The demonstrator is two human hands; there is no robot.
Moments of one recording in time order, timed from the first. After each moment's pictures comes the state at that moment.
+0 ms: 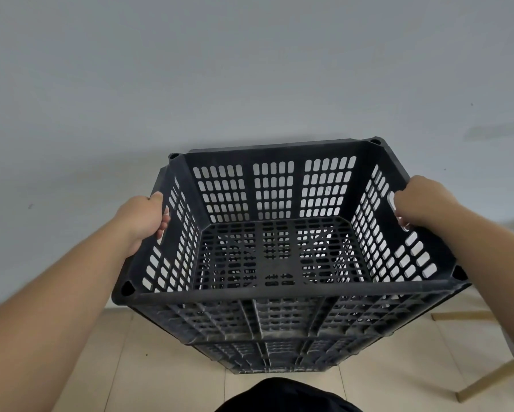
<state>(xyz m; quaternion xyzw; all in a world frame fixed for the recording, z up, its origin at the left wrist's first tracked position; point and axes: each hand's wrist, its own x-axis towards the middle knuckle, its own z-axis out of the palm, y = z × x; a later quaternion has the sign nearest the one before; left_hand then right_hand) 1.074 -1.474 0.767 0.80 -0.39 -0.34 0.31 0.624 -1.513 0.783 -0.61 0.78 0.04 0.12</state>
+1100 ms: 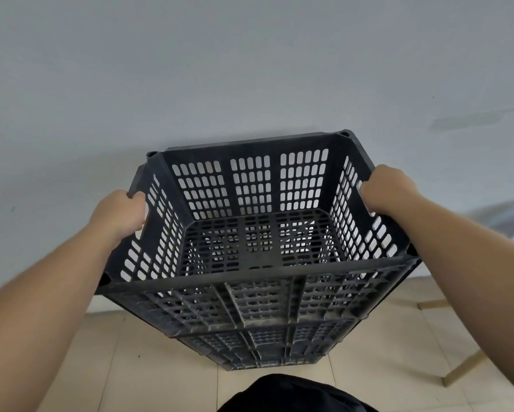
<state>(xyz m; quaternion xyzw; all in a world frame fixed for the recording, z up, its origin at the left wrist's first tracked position) 1.060 -1.461 0.772 0.84 -0.45 -0.20 0.21 0.616 -1.503 0.776 -0.57 0.80 -0.09 0.15</state>
